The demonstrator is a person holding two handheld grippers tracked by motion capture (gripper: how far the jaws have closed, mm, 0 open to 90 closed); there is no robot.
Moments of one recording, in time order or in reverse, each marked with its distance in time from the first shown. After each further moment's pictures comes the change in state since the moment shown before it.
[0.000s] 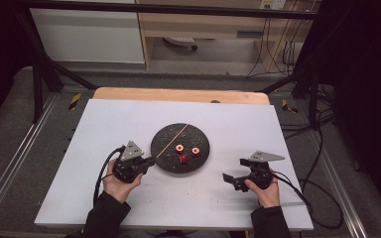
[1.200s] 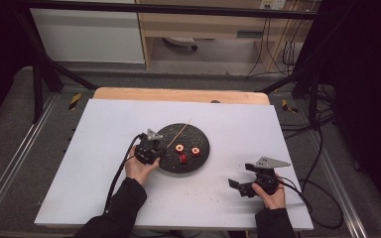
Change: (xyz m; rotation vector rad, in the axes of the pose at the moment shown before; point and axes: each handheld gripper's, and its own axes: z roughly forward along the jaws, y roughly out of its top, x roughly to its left) left arm 0.019 0.015 0.085 0.154 0.088 -0.089; right arm -0.005 -0.017 -0.011 0.006 -0.019 -0.019
